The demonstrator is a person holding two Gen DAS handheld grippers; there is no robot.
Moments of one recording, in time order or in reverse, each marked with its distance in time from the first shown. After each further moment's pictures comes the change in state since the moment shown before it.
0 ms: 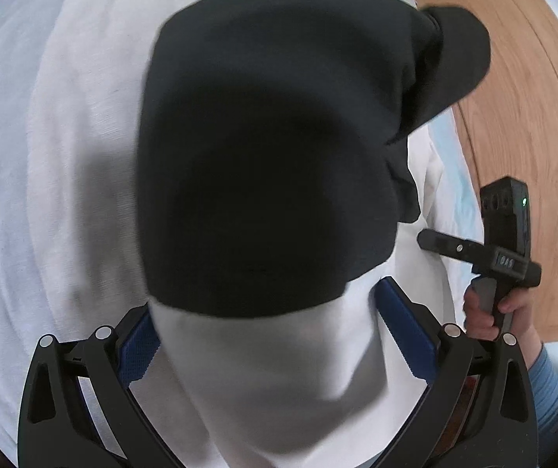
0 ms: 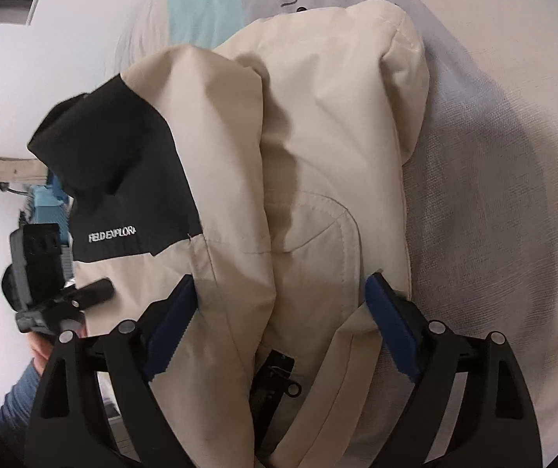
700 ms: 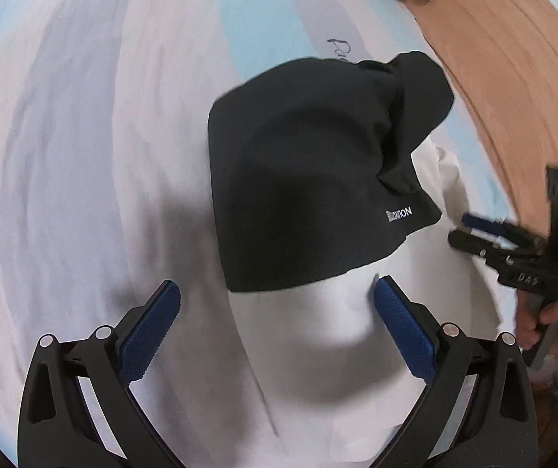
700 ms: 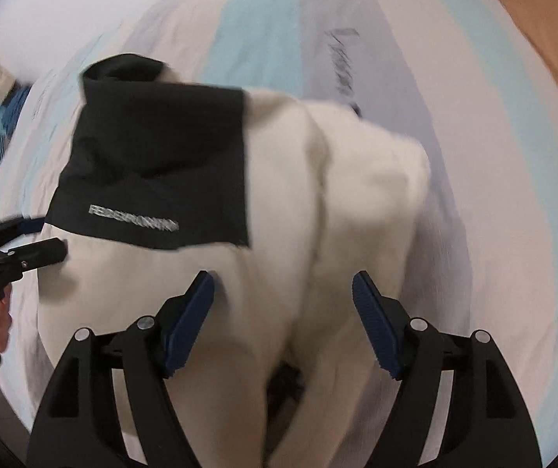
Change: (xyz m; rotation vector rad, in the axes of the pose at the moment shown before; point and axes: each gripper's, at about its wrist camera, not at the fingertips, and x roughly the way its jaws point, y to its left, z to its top) left arm -0.051 0.005 -0.030 0.075 -0.150 0.182; right arm -0.026 0.087 -0.039 -0.303 -0.168 -0.388
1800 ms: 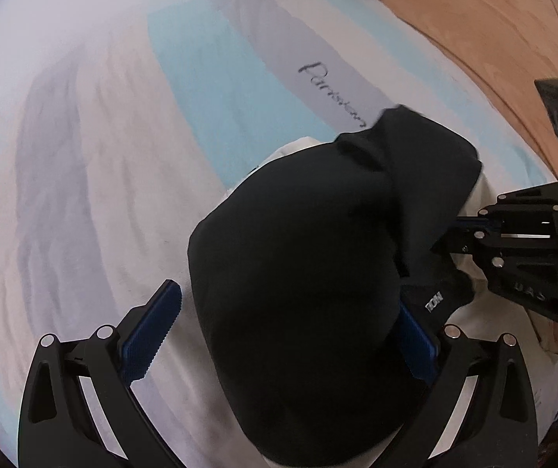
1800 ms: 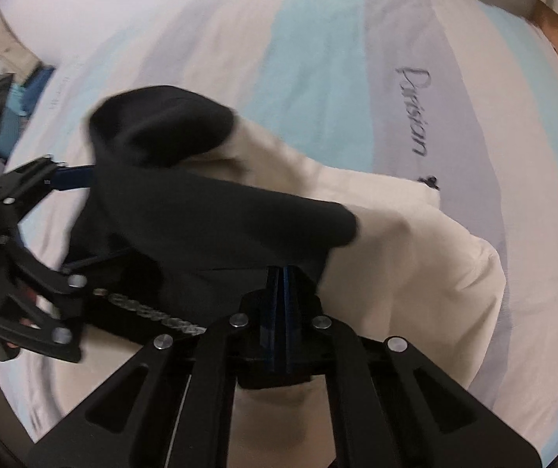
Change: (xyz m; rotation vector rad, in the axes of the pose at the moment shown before) left arm 0.033 -0.045 0.079 0.307 -0.079 0.189; right arm 0.040 0.068 0.060 -0.137 -0.019 0.022
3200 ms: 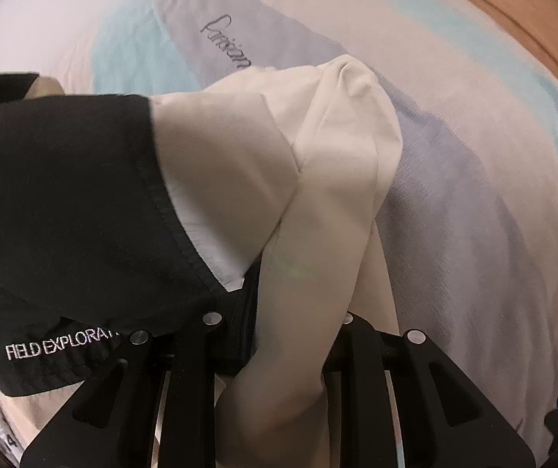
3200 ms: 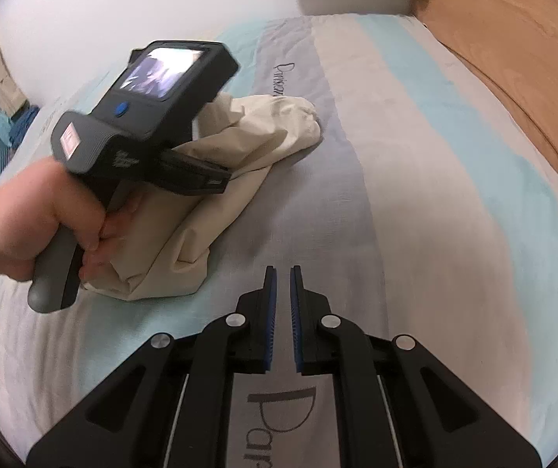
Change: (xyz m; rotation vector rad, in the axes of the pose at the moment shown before) left arm 0.059 -0.200 -0.017 0.042 0.111 0.255; right arm -0.117 -0.066 -0.228 0.139 -0.264 -0.111
